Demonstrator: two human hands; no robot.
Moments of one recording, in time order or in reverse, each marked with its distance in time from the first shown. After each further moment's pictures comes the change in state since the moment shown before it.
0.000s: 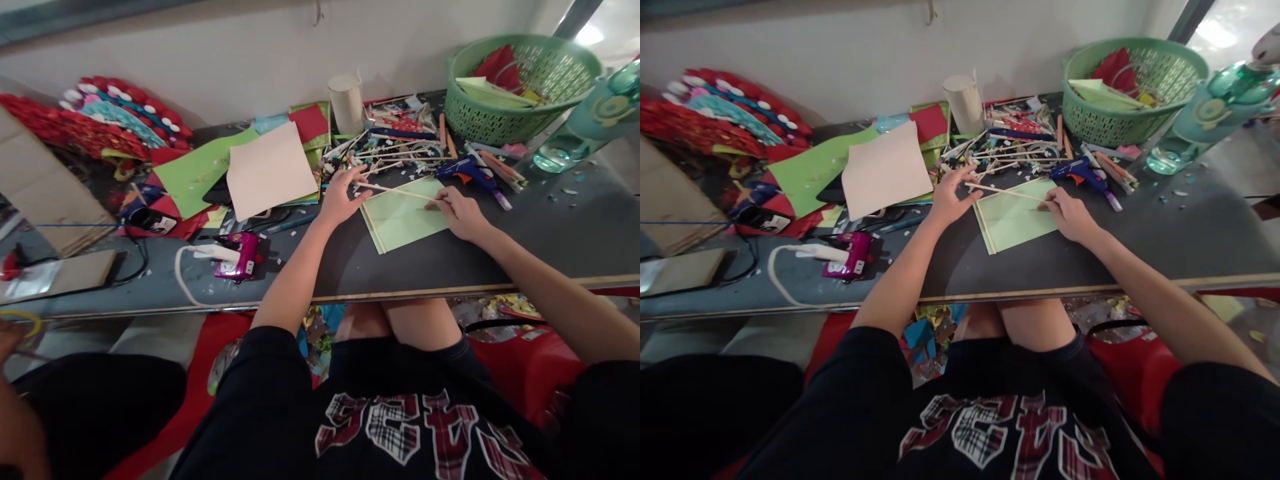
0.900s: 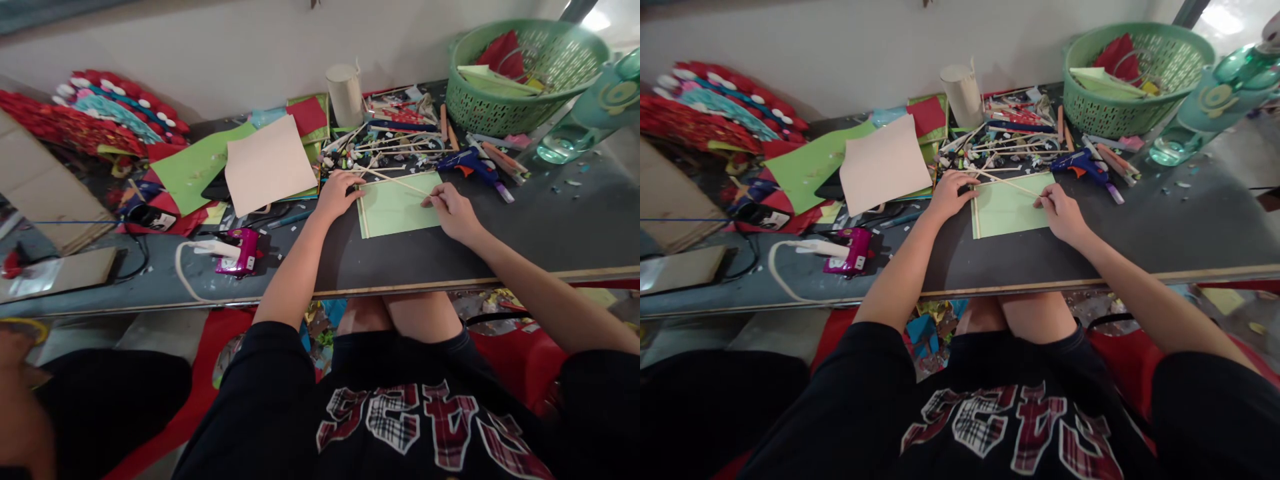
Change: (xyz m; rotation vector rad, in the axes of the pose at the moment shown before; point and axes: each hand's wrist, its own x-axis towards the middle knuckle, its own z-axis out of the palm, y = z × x) left_hand -0.002 -0.033 0.013 0.103 -0.133 0.004; right_hand -0.006 -0.023 0.023 0.112 0.107 0.134
